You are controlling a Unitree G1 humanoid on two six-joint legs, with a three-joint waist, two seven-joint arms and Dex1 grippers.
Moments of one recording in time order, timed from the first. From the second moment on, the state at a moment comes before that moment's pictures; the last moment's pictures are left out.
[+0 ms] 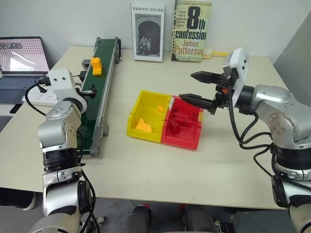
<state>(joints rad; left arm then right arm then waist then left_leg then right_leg) -0.68 0.48 0.35 0.18 -0.24 0.69 -0.05 -0.79 -0.59 -0.01 -0.28 0.60 0.83 0.83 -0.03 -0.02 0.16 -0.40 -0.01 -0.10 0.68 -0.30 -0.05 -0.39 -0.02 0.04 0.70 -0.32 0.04</state>
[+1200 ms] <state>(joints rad) -0.71 0.47 0.34 0.24 -0.26 0.75 -0.05 -0.79 -0.62 0.00 -0.36 0.66 0.88 0.80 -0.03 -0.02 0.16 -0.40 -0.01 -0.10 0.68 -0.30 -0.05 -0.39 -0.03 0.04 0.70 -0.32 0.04</state>
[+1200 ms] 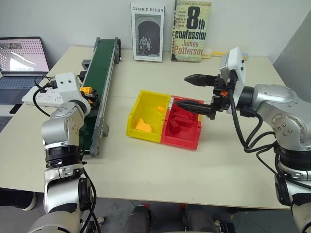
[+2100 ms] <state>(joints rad) -0.78 0.52 0.01 0.04 -0.38 0.89 -0.54 -0.64 -0.79 0.00 -0.48 0.65 0.88 0.82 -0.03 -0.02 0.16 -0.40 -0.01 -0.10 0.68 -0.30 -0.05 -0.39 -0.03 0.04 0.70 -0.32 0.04</state>
